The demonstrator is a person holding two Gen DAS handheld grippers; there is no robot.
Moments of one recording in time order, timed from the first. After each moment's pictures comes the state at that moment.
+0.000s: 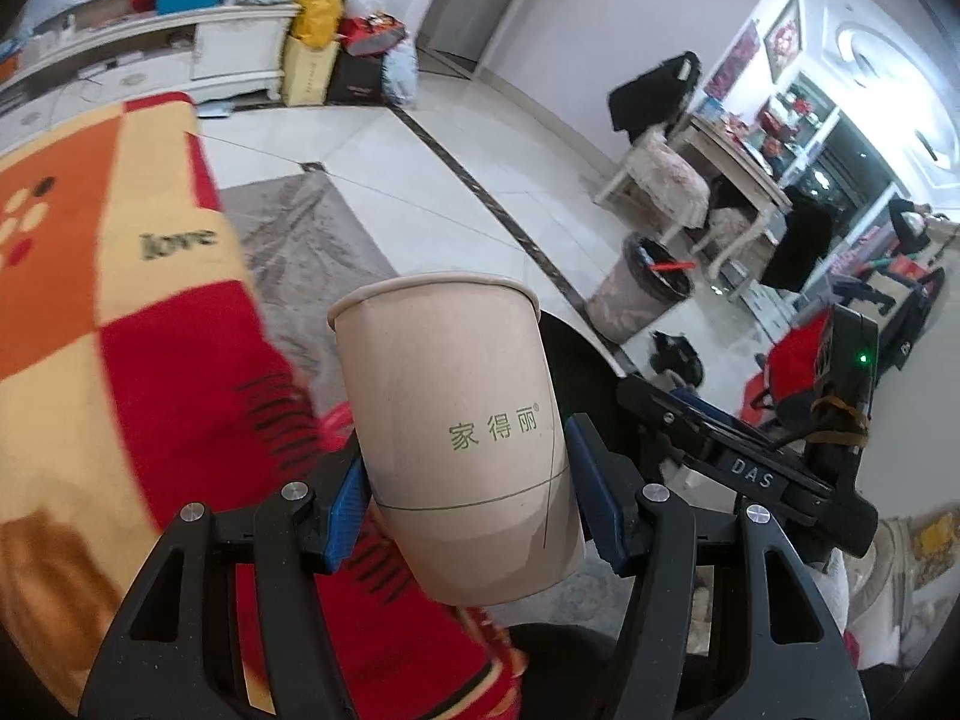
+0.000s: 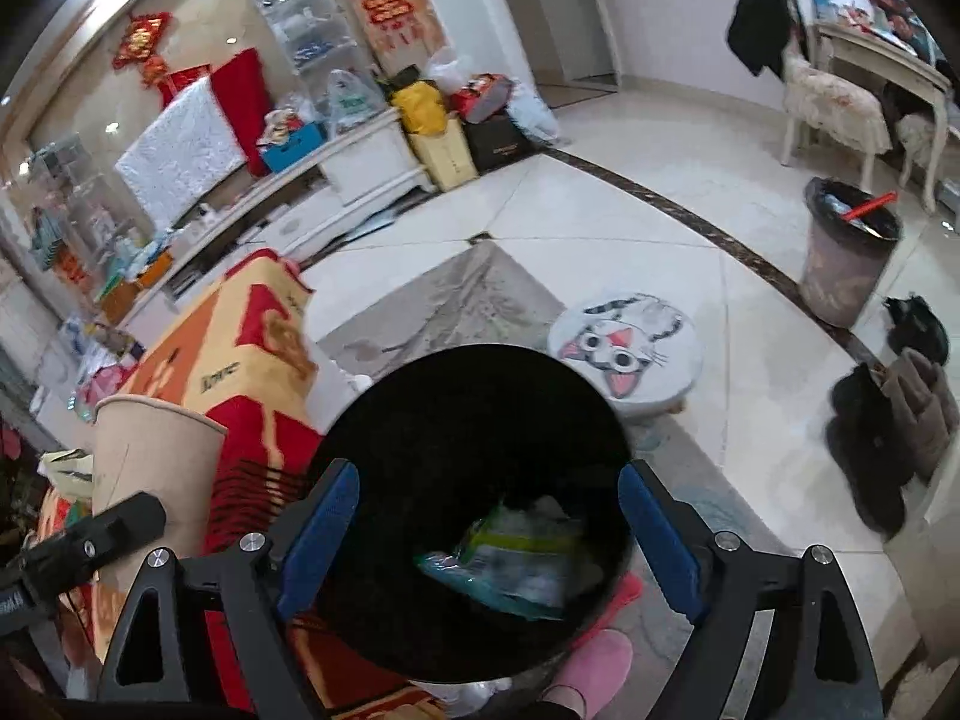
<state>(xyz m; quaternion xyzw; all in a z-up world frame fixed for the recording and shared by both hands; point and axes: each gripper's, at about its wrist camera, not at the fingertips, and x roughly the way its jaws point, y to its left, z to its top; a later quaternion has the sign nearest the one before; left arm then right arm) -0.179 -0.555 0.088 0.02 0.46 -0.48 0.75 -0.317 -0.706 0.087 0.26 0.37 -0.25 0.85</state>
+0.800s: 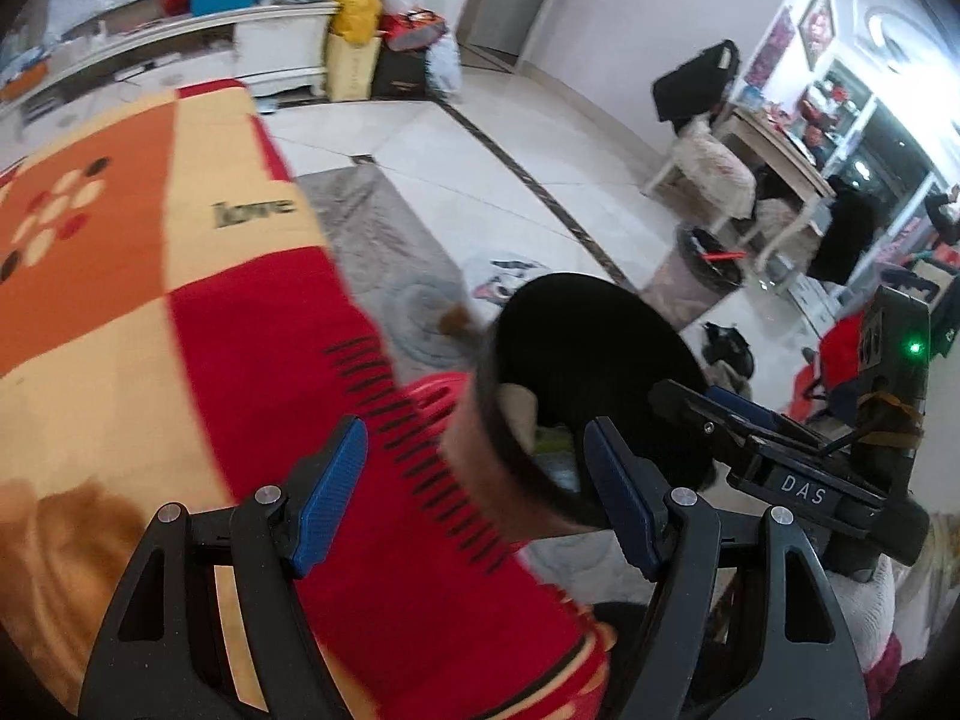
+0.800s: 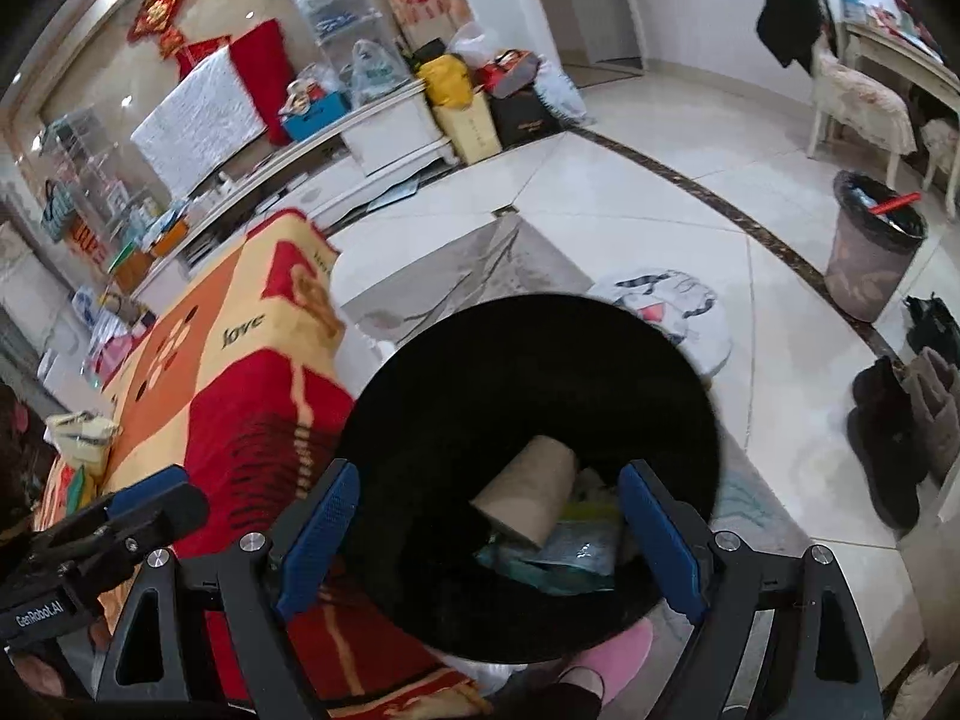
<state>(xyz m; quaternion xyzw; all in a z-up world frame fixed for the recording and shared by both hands) -0.170 -0.514 0.071 0.05 0.46 -0.41 0.78 -0.289 -0.662 0.069 0.25 0.40 -0.20 0.86</state>
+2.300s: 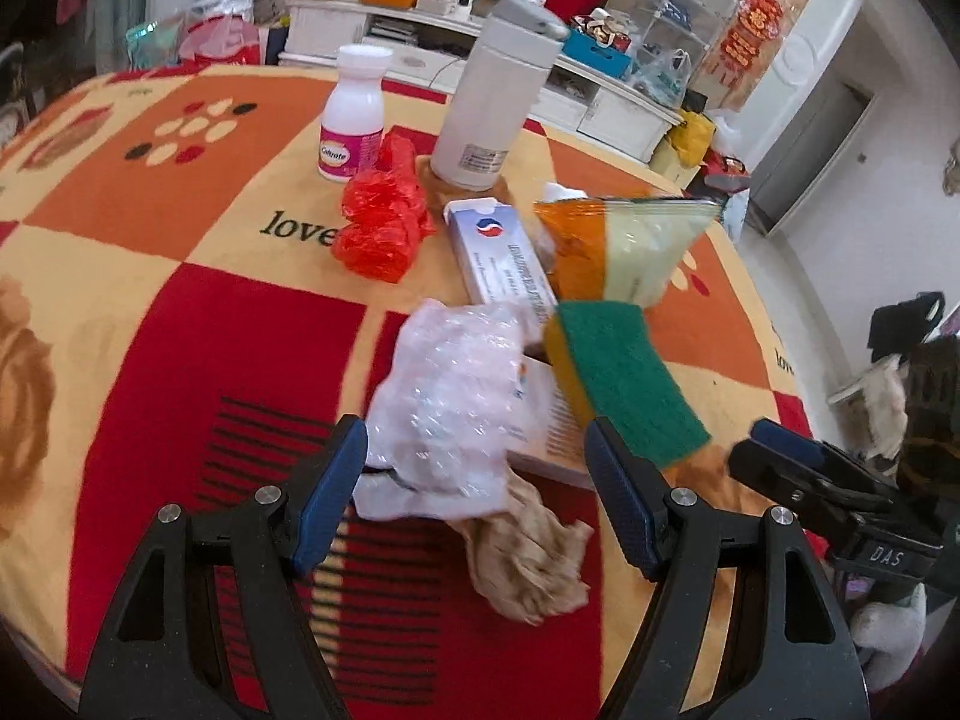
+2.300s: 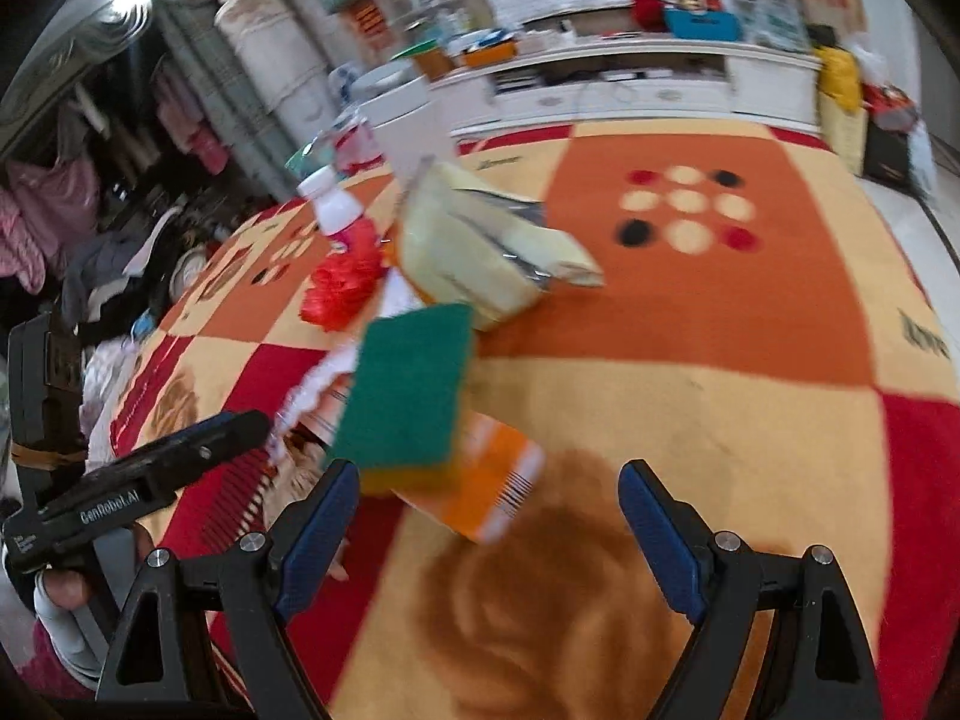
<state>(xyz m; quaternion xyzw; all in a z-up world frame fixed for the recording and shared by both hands) -0.072 -0.109 0.075 -0.11 0.46 -0.13 0.87 -0.056 -0.305 0.078 0.11 0.48 0.15 0.86</state>
